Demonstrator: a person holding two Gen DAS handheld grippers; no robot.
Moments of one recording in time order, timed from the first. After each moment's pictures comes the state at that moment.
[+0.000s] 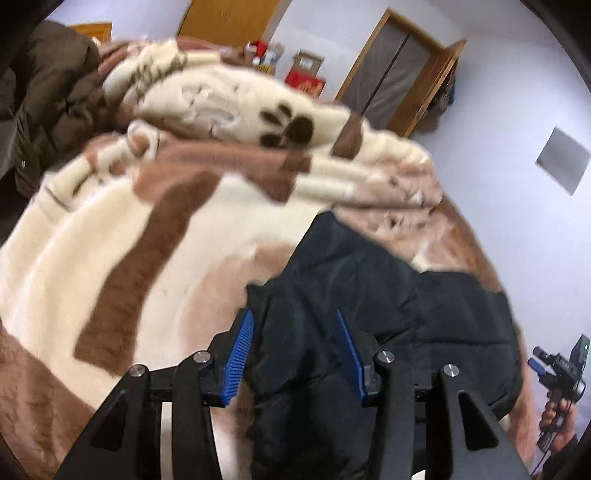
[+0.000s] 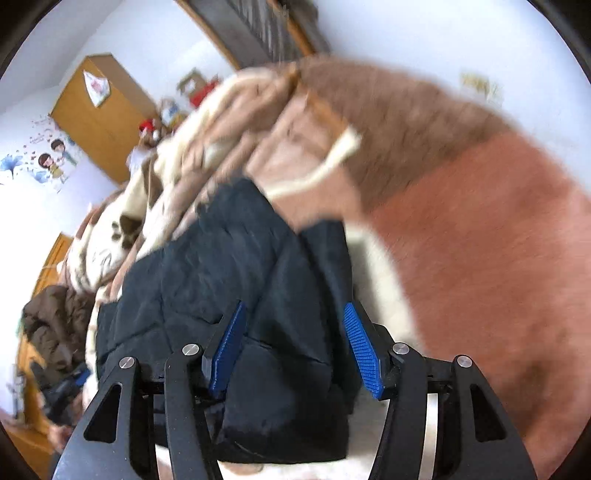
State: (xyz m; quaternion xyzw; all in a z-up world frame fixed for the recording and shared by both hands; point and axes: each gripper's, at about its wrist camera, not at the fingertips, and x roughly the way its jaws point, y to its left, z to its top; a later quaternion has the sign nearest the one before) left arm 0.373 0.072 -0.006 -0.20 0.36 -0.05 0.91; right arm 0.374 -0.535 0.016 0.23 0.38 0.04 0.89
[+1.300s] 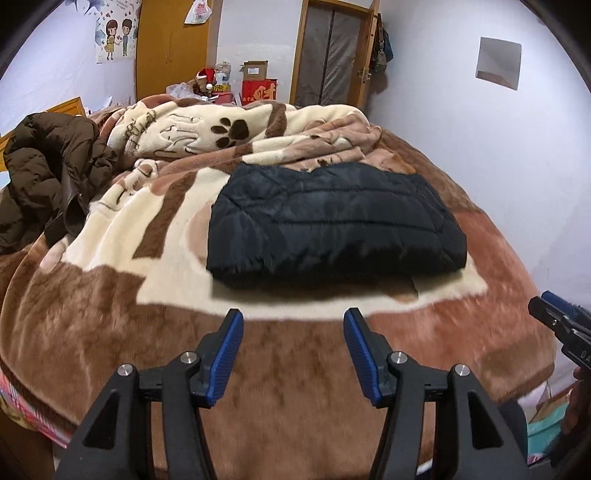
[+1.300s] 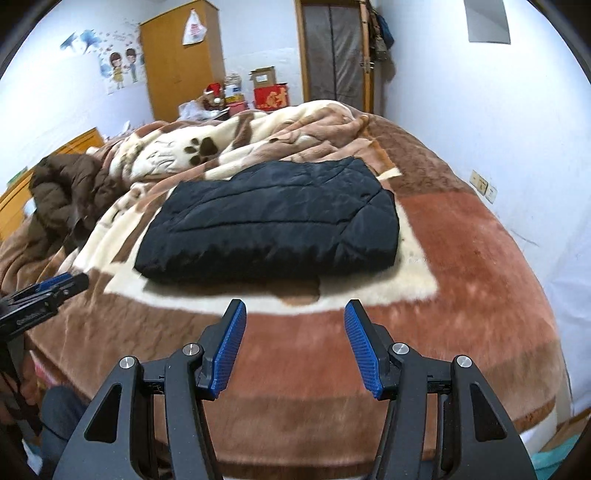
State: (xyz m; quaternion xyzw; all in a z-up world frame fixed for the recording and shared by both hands) left arm 0.097 -0.055 0.058 -0.04 0.38 -0.05 0.92; right arm 0.104 -0.352 0.070 0.01 0.35 0.05 0.93
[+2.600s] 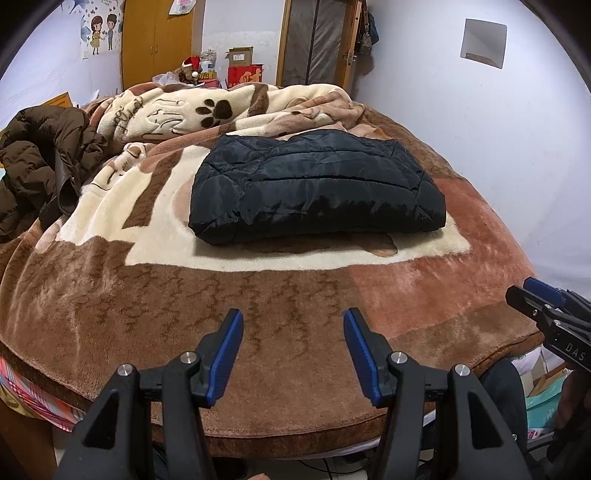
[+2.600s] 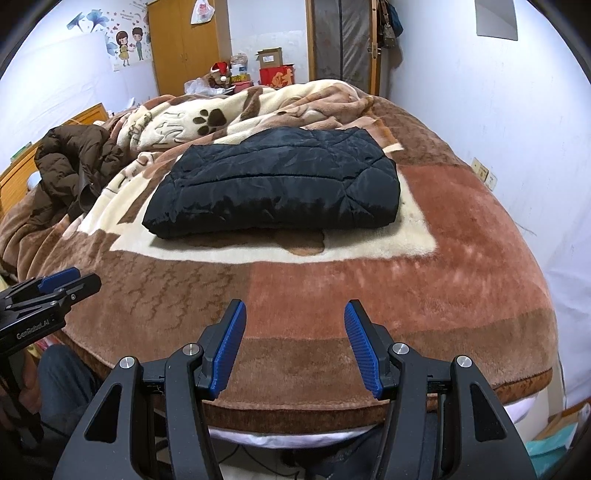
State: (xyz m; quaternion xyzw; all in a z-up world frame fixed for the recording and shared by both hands) left arm 0.056 -0.082 0.043 -0.03 0.40 -0.07 0.91; right arm 0.062 -0.341 0.046 0.00 0.39 0.05 0.92
